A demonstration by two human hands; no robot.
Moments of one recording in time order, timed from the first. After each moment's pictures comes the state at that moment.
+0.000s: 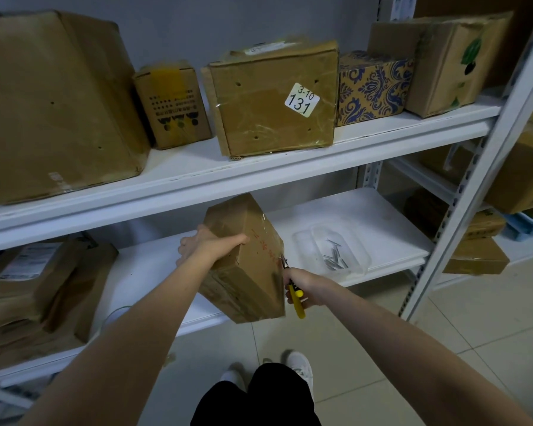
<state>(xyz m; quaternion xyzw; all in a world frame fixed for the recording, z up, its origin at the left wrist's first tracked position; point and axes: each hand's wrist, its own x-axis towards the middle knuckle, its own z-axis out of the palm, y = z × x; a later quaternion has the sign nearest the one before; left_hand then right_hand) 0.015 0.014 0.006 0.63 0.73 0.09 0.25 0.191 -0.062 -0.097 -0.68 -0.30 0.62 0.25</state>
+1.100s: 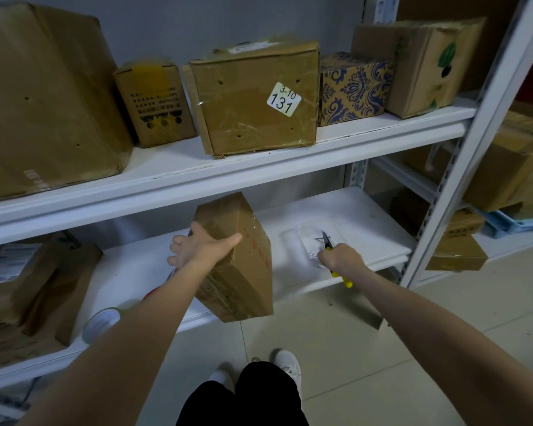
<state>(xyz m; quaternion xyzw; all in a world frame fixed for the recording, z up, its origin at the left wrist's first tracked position) 0.034 -0.003 -0.001 0.64 0.74 0.09 0.17 0.277 -0.088 -0.073 -0.86 -0.35 0.31 0.23</state>
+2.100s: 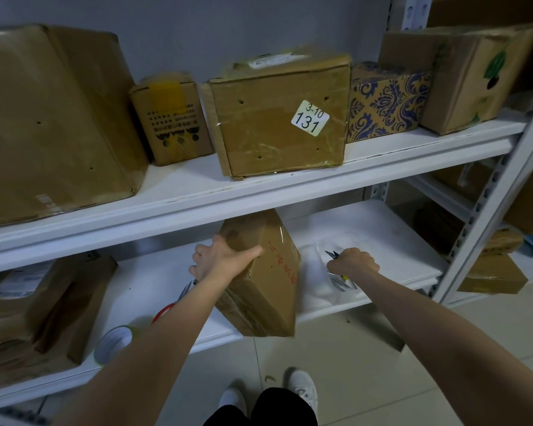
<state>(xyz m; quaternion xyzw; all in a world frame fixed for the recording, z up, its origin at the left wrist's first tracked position) 0.046 0.017 0.006 0.65 0.73 0.11 0.19 0.288 -0.020 -0.085 -0.91 -0.33 0.23 0.10</state>
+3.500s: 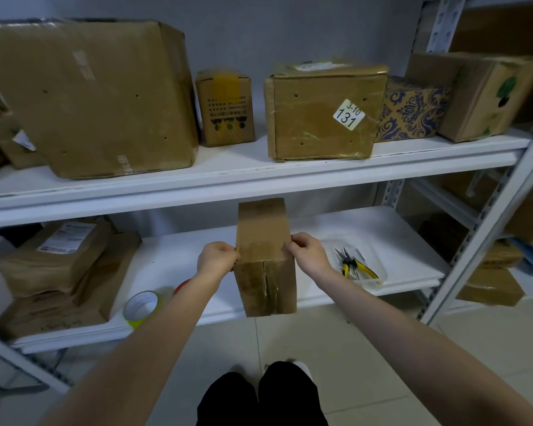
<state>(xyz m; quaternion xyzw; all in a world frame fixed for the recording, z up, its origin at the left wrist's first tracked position) -0.031 -0.010 -0.016 0.58 0.67 0.27 0.38 0.153 -0.048 -0.045 -0.68 -0.45 0.35 0.47</state>
